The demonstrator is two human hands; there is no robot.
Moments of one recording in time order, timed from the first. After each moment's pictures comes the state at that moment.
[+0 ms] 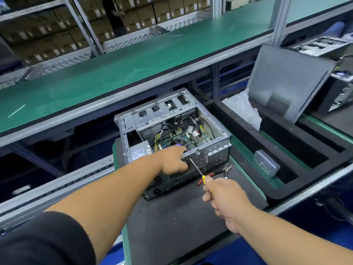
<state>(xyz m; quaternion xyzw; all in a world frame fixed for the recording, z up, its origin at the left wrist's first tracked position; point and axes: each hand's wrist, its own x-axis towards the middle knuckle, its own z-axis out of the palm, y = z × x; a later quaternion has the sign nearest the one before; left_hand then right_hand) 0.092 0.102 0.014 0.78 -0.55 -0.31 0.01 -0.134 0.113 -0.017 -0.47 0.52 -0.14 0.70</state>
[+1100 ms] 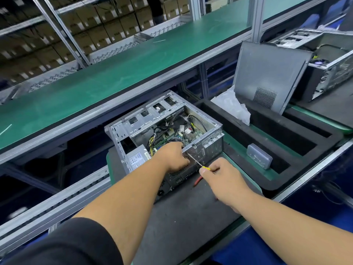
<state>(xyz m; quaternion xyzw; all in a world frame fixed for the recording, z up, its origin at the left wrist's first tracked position) 0.086 0.070 -0.011 0.80 -0.58 -0.16 -0.02 -0.138 0.082 -0.020 -0.67 0.52 -0.18 0.50</state>
